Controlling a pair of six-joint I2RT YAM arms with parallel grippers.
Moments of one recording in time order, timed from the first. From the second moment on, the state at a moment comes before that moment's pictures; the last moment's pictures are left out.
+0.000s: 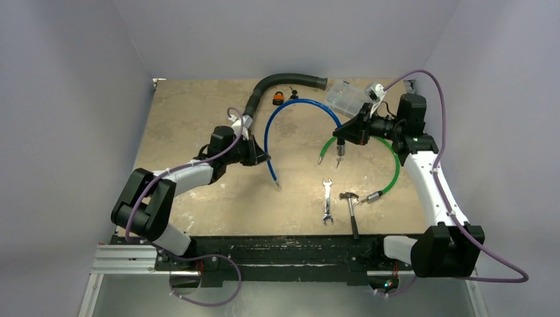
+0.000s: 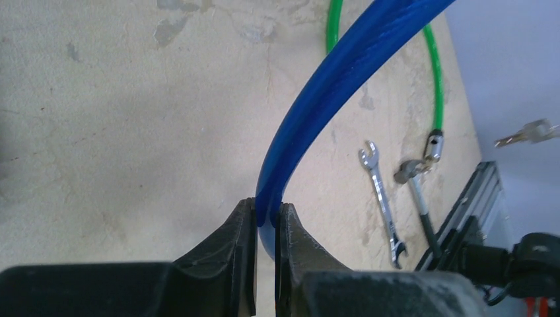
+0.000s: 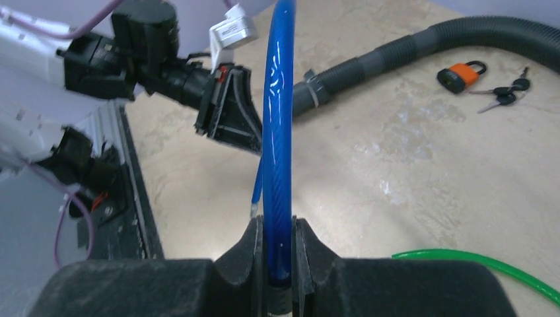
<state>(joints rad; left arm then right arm) -0.40 1.54 0.72 0.31 0.44 -0.51 -0.01 1.23 1.11 -0.35 -1.09 -0.12</state>
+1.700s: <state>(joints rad) -0.38 1.56 1.21 0.35 0.41 -1.09 0.18 1.45 0.70 1.06 -0.59 1.17</state>
